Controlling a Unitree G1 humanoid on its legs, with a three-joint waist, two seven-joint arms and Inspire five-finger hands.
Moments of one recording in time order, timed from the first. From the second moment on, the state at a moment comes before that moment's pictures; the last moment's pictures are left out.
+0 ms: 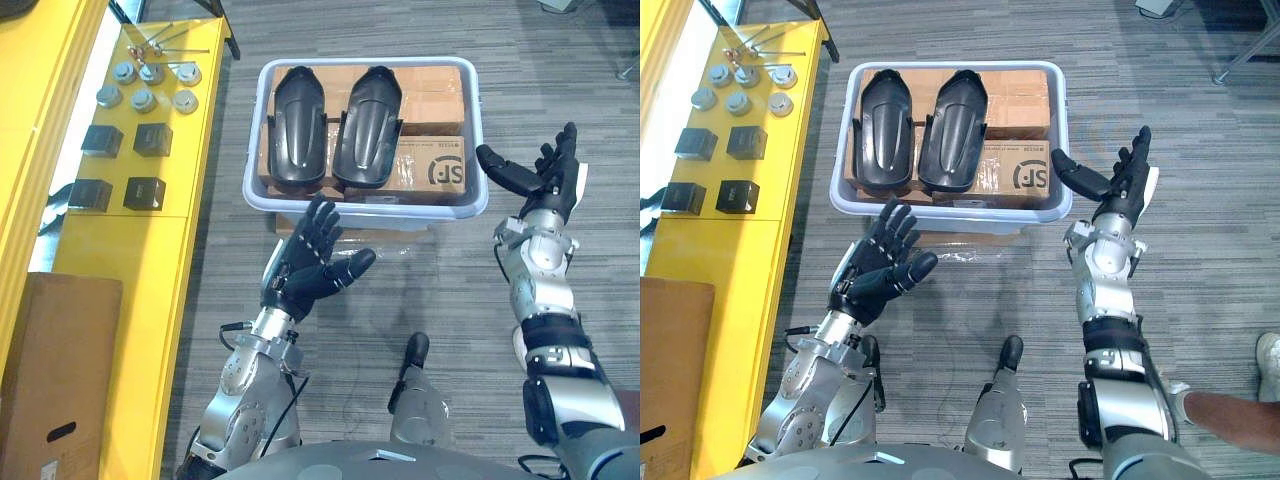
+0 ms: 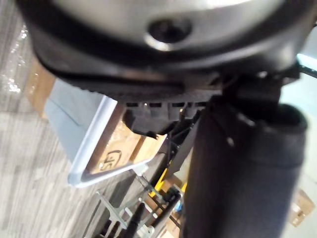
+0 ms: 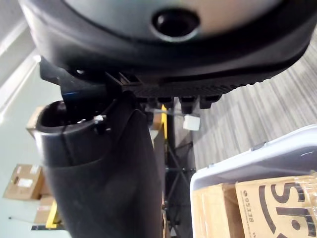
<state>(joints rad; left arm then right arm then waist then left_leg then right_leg) 0.19 0.15 -0.37 -0.16 -0.61 -0.15 -0.11 -0.57 -0.48 -0.13 0.63 0.34 -0.21 -0.28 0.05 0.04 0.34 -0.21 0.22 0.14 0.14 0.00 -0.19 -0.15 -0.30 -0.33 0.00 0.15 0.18</state>
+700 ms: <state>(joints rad) 0.15 0.14 -0.53 0.09 -0.67 -0.18 -0.09 -1.15 -0.71 0.14 1.07 0.42 0.02 -0.25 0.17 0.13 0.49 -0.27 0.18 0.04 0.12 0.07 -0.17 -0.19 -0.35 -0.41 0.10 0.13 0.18</state>
